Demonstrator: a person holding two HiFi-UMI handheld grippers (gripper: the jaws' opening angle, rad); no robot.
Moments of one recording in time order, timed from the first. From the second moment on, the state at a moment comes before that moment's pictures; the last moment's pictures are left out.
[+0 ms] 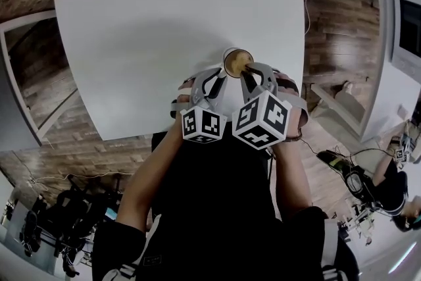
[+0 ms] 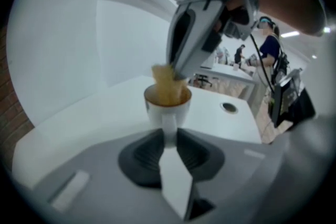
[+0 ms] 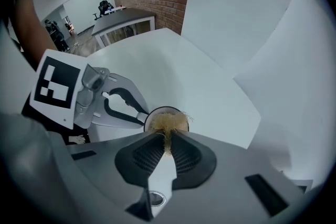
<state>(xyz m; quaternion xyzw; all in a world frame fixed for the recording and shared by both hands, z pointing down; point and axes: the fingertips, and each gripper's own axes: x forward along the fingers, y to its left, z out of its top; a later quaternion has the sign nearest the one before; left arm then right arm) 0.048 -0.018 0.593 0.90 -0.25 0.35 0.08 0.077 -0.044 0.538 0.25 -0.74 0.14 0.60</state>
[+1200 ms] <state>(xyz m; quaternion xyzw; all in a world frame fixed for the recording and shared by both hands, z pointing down) 0.049 -0.020 0.594 0.90 -0.26 0.35 0.07 0.057 -0.046 0.572 0.23 -0.78 0.30 0.50</state>
